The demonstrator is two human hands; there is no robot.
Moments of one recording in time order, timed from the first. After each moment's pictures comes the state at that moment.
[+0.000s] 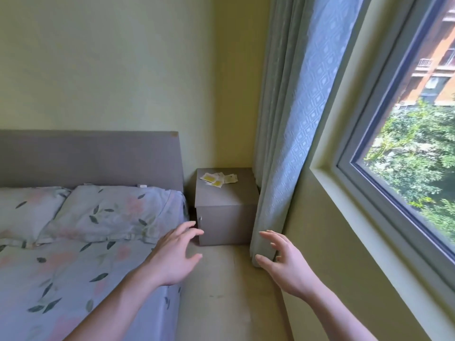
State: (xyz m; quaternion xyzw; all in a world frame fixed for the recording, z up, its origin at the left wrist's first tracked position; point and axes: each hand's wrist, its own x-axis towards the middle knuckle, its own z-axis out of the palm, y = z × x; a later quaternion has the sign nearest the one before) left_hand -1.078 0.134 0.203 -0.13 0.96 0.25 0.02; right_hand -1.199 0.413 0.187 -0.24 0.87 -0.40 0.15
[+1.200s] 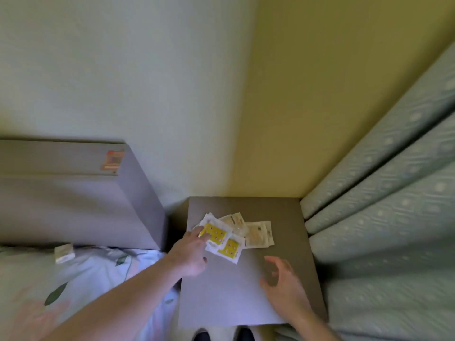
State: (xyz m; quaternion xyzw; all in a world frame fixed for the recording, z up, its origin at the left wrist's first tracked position) left_hand -1.810 -0.285 -0.136 -0.15 0.93 0.20 0.26; right_hand -1.862 -0.016 -0.116 -0.06 0.90 -0.31 0.31
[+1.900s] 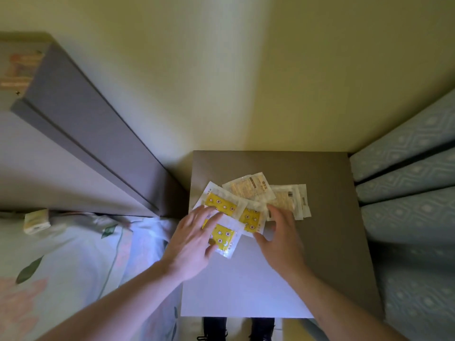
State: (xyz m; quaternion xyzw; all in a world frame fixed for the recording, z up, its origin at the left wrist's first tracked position) left_hand -1.776 -0.296 -0.294 -0.06 0.98 0.15 0.07; right_hand -1.899 -0.087 -0.281 -0.14 0.90 -0.32 0.24
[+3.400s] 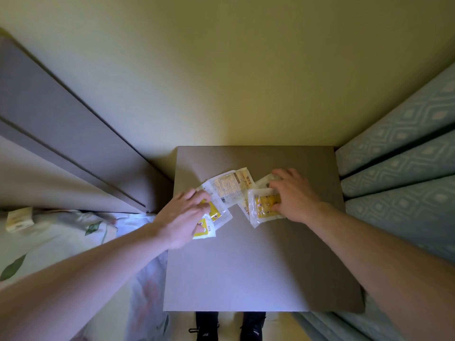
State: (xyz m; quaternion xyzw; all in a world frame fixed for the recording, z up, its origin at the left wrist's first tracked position) left_hand -1.837 -0.308 -0.265 0.04 0.99 0.03 0.16; right_hand -2.031 -0.072 -0.254 -0.37 0.89 0.02 0.26
